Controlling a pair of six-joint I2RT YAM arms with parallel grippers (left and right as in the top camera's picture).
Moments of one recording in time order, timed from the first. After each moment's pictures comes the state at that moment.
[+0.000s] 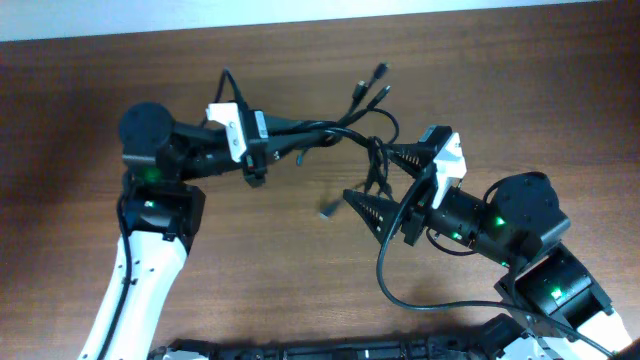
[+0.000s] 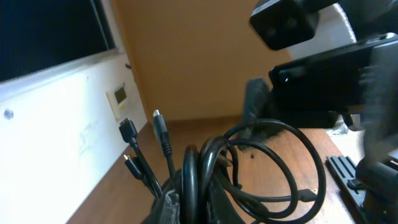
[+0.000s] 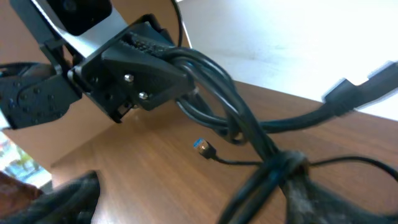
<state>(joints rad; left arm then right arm) -0.19 1.25 1.00 0.32 1.22 0.15 0.50 0.80 0.88 -0.22 -0.44 0.24</state>
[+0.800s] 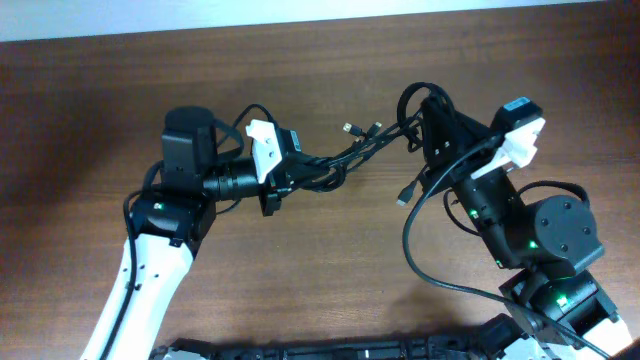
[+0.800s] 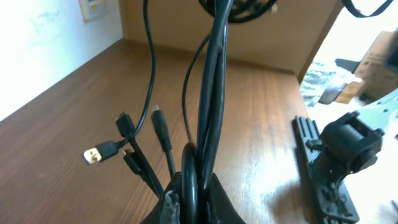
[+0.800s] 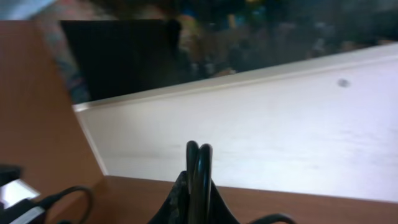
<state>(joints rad) -0.25 1.24 1.01 -0.33 1.07 0.42 0.50 0.77 0.88 0.06 0.10 0.25</state>
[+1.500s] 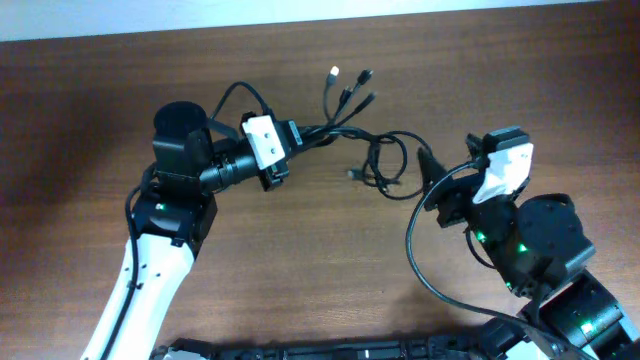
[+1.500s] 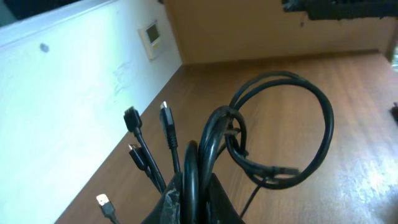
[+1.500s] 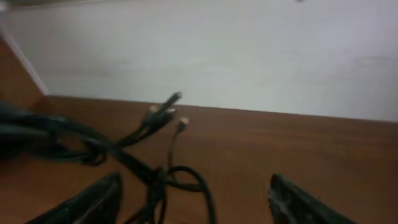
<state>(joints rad) -0.25 1.24 1.00 -0.06 0.92 0.53 0.50 0.68 0.89 -0.41 0.18 0.17</state>
